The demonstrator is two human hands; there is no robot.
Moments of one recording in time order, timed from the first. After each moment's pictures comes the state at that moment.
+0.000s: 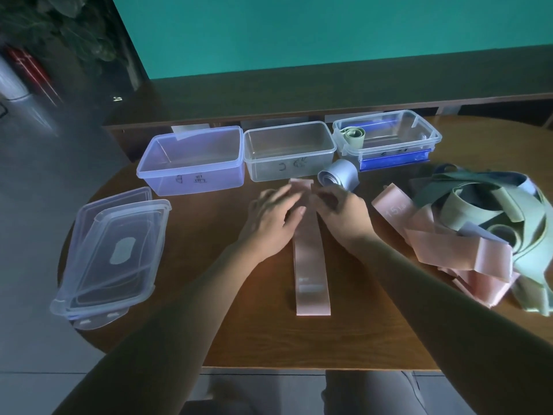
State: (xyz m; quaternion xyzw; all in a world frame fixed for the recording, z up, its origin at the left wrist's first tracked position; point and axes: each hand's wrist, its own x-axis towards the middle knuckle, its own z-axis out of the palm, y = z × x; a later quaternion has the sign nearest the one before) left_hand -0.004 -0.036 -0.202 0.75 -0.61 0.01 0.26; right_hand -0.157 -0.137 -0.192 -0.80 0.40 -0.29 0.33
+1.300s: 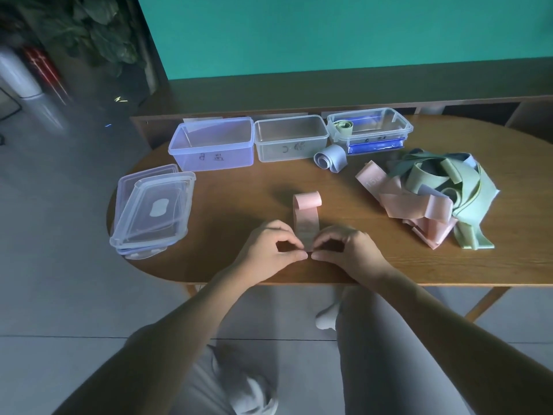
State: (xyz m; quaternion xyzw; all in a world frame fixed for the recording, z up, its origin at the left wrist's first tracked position) left_hand -0.079 0.109 -0.197 0.71 -0.58 -0.15 0.37; right_hand -0.271 -0.013 -0.197 -0.88 0.24 -0.22 0.35
